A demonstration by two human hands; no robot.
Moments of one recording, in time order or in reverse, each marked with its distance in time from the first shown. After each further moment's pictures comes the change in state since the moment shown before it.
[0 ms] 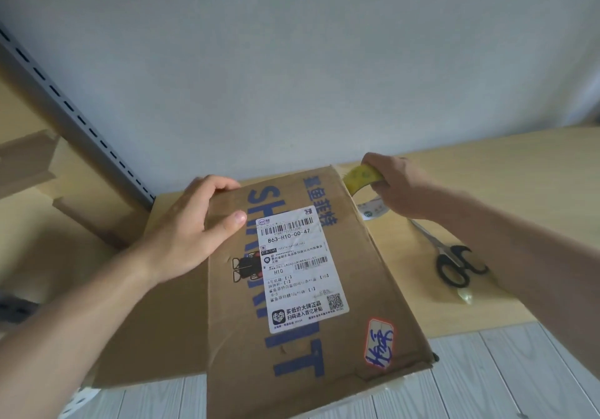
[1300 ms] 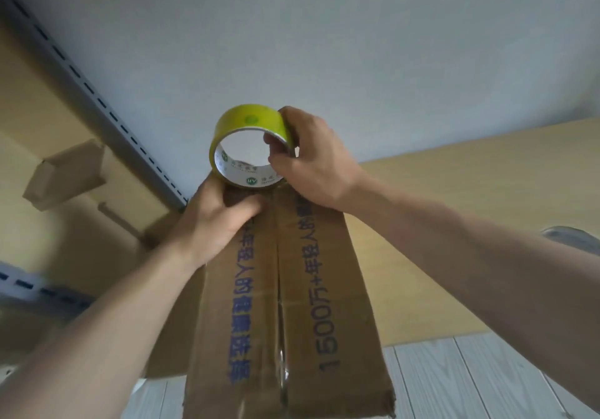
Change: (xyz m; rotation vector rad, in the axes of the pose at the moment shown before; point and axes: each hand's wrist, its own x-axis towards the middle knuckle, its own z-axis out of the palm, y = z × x) left_hand -0.002 0.014 -0.023 -0.346 0.120 -0.052; right_hand 0.013 -0.184 0.013 0.520 0.265 -0.293
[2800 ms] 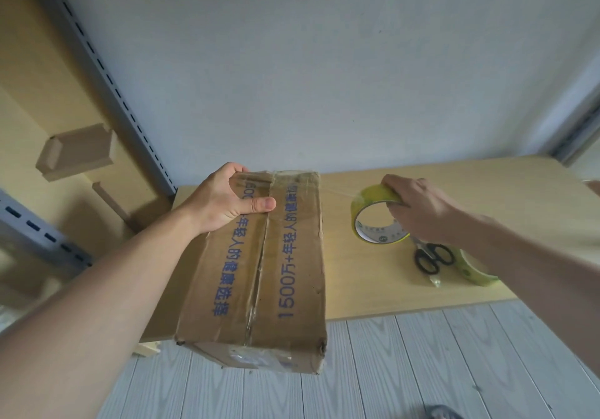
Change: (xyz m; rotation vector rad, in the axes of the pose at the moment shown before) left_hand 0.006 -0.007 0.000 0.154 -0.102 -0.190; right_hand -0.097 0.048 -0.135 -0.607 -0.284 0.242
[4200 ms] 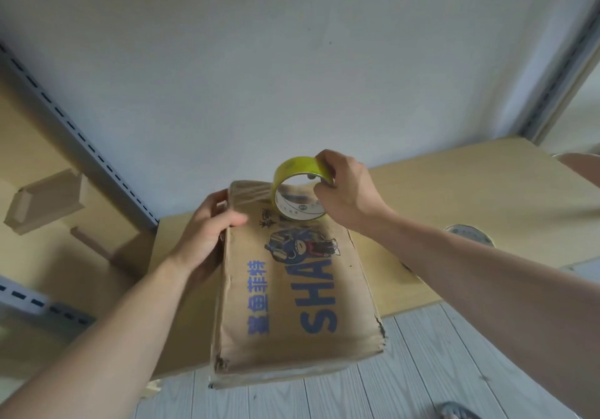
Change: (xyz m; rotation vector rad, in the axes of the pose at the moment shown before) left_hand -0.019 0.034 0.035 -0.703 0.036 0.007; right_hand 0.027 -0.061 0.010 0.473 0.326 0.065
